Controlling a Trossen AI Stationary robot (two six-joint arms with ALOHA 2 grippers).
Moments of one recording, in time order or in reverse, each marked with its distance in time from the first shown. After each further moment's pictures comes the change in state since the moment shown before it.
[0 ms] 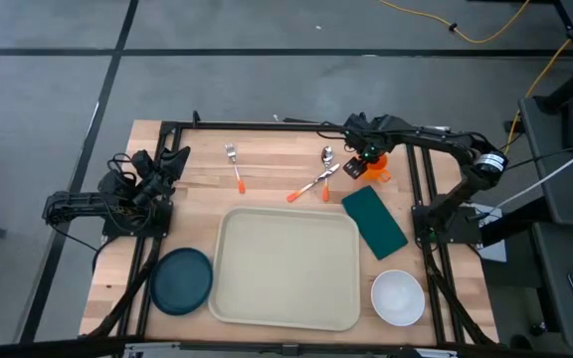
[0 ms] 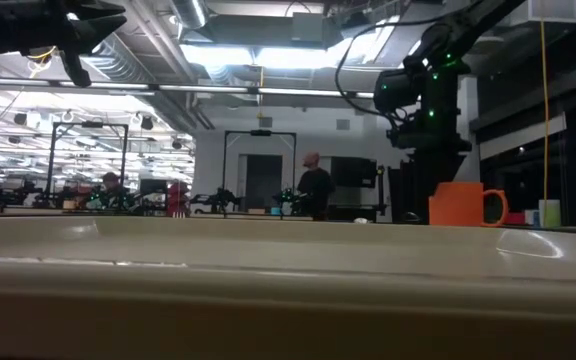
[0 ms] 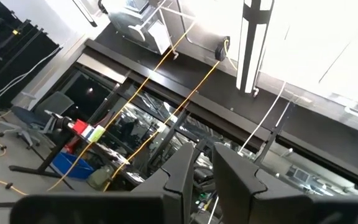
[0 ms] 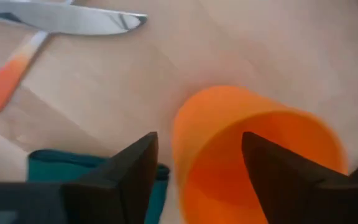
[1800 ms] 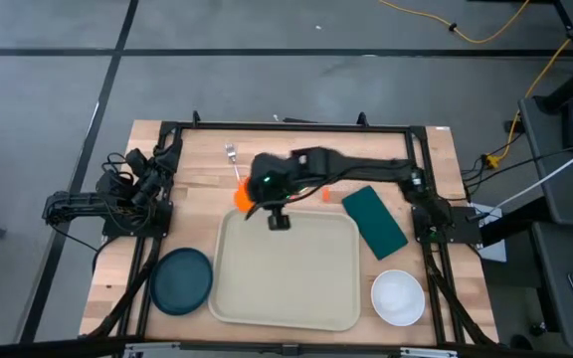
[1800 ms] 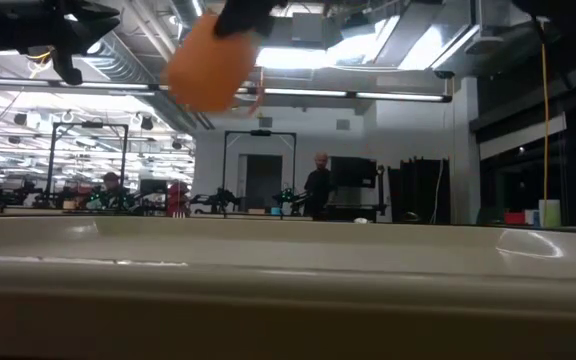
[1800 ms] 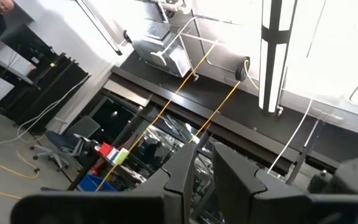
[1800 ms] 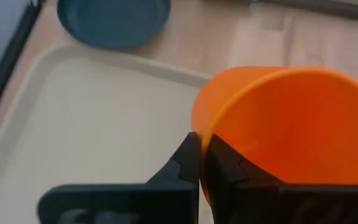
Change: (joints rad) left arm 0.000 -0.001 0.000 0.076 -0.118 0.101; right arm 0.650 0.601 1.257 -0.114 -0.241 -0.354
